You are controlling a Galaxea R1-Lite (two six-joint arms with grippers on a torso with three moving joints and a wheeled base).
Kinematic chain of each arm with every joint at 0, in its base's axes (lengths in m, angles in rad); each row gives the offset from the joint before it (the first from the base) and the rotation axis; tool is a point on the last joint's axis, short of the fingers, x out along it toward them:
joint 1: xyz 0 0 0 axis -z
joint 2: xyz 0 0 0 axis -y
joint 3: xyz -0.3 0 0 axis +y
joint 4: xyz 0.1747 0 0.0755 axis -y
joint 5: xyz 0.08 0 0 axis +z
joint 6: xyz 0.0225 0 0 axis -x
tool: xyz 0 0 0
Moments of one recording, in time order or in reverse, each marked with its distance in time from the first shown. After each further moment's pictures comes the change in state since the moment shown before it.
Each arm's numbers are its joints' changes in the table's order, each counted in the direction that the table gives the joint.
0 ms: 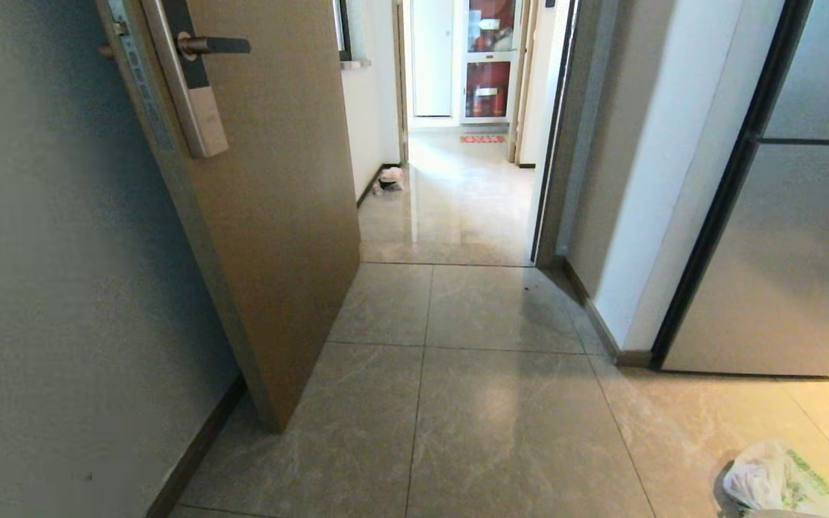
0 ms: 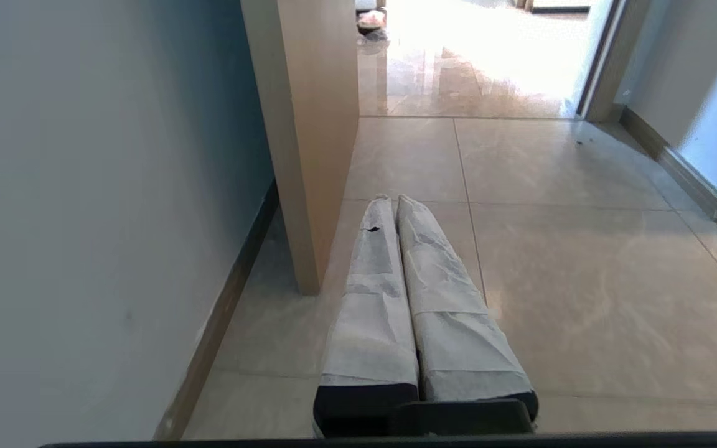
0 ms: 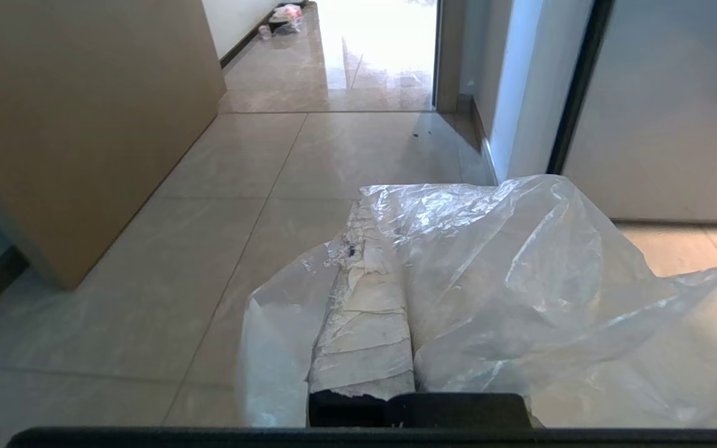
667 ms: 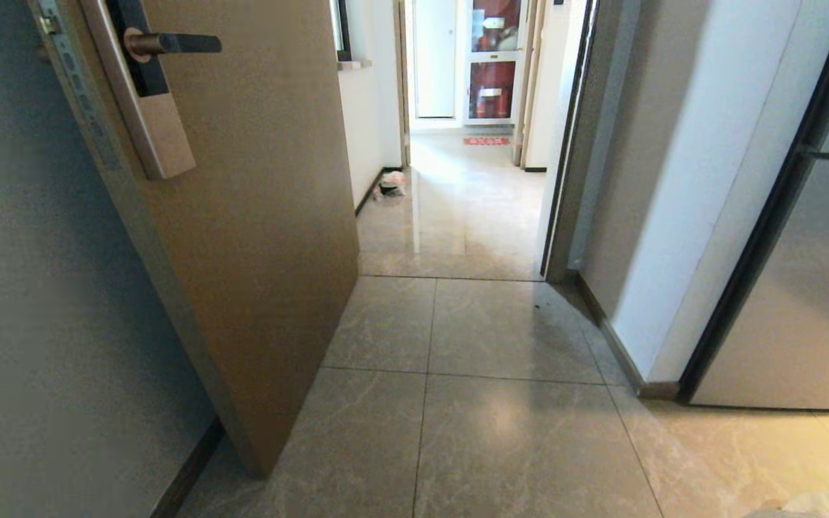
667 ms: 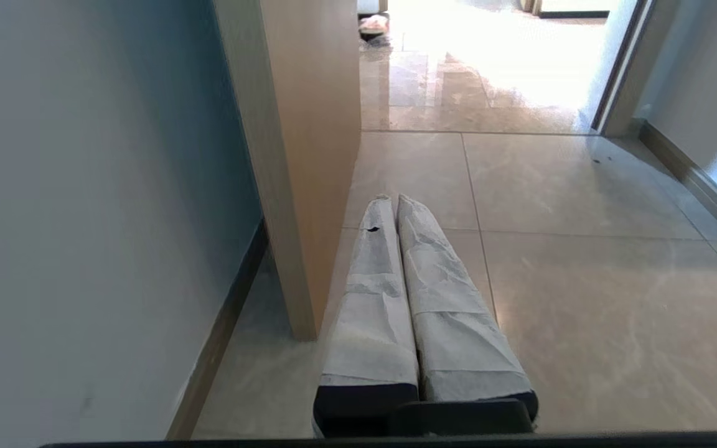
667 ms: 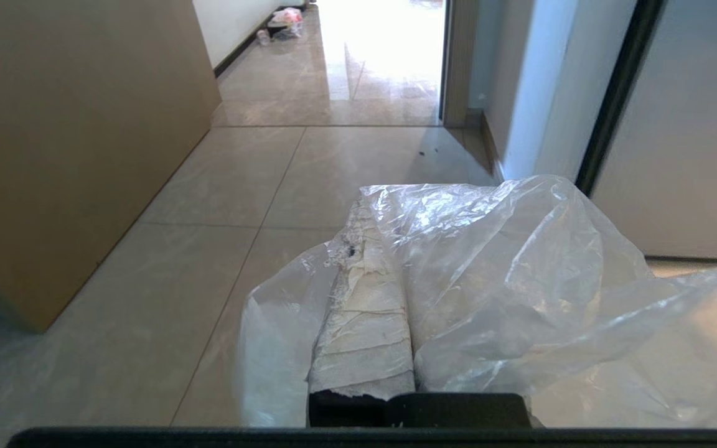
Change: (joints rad) left arm 0.000 0.000 0.000 0.000 0.000 0.000; right arm 0.000 0.000 0.000 0.000 0.000 0.000
